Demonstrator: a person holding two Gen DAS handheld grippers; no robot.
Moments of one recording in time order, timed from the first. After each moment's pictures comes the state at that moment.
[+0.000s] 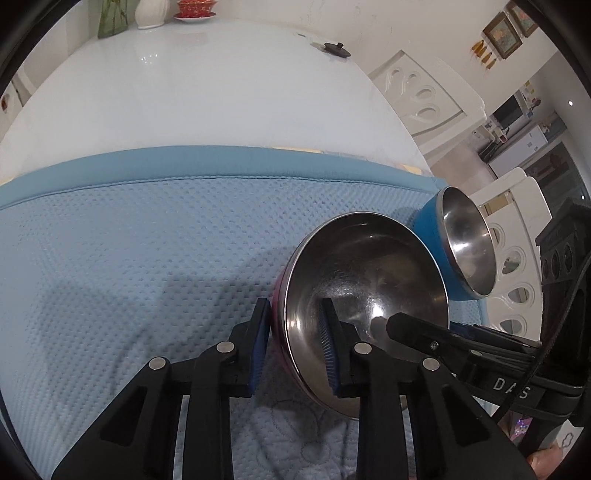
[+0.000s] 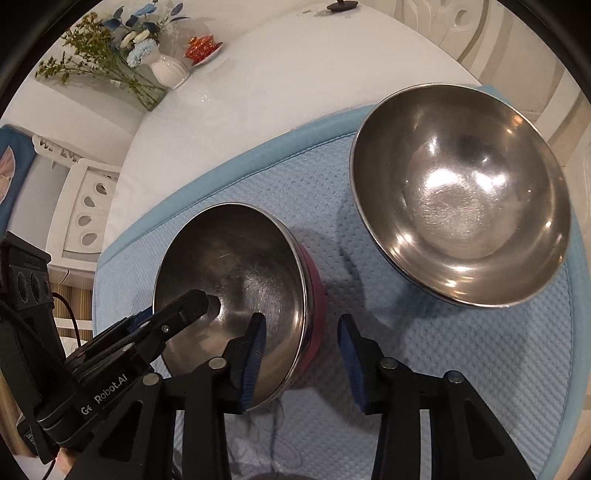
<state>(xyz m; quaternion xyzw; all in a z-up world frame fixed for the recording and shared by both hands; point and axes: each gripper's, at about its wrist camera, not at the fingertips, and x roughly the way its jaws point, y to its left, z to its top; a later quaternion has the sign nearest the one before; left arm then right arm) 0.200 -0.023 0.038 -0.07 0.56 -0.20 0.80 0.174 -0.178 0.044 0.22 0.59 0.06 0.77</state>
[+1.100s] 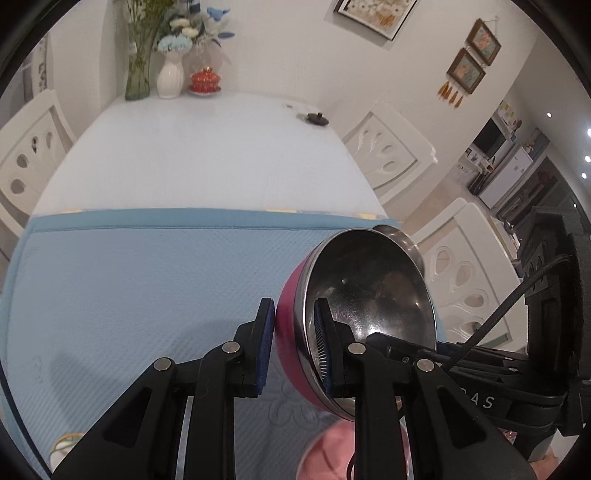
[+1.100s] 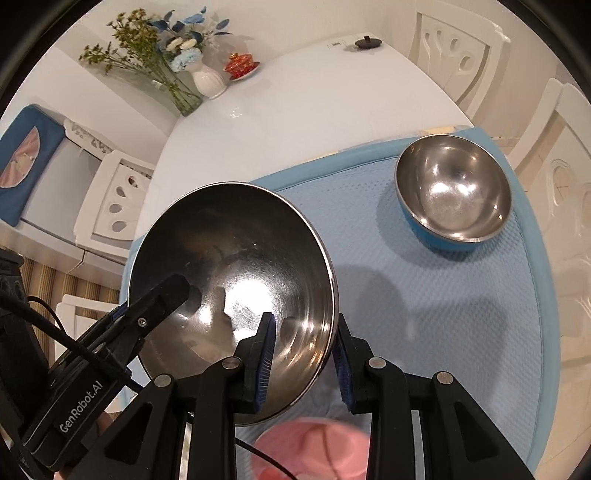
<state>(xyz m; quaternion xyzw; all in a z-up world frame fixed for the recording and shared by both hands) 0.111 0.014 0.152 -0.08 0.46 -0.20 0.86 0.102 -0.134 0.139 0.20 0.56 0.06 0.81</state>
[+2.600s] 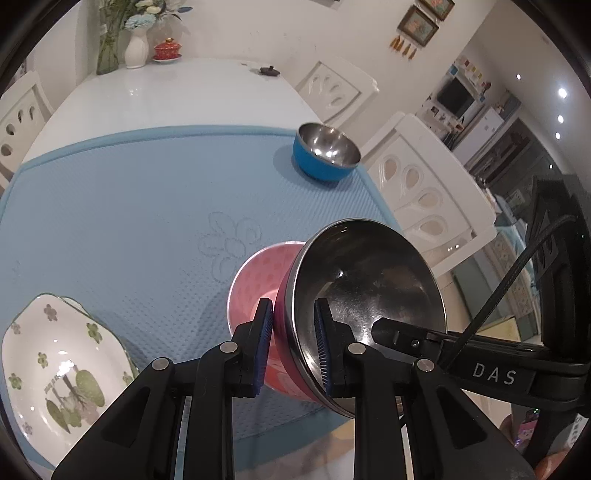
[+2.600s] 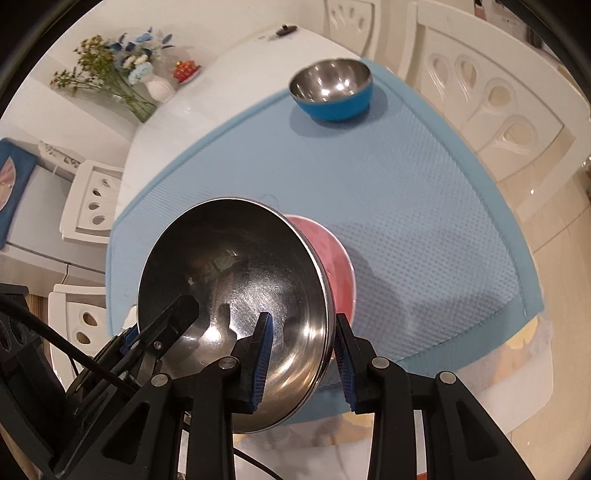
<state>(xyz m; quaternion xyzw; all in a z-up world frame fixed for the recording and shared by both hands) -0.023 -0.009 0.113 -0.04 0.50 -0.26 0.82 -0.068 -0.136 0.127 0.25 0.58 -0.05 0.78</state>
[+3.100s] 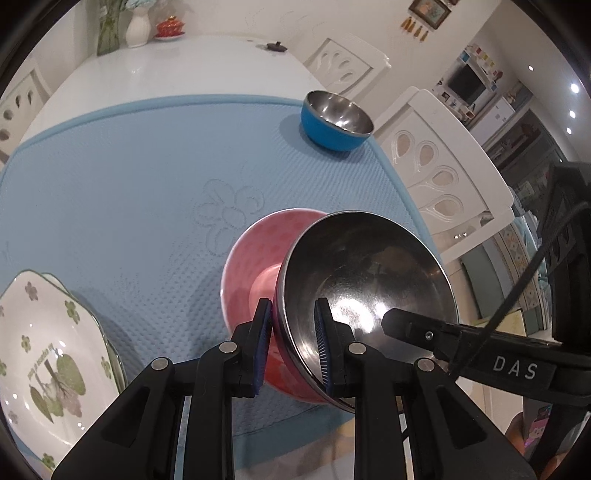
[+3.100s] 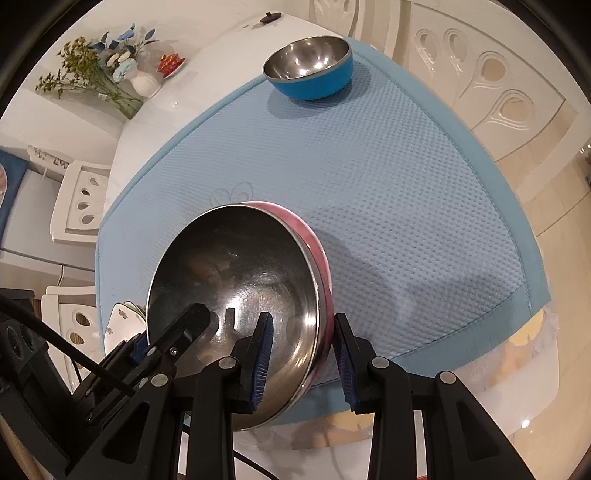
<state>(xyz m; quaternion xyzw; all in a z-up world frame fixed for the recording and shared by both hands) -0.023 -0.013 0.086 -0.04 0.53 -0.25 0.81 -0.071 -0.144 0.107 0.27 0.59 -0.05 0.76</state>
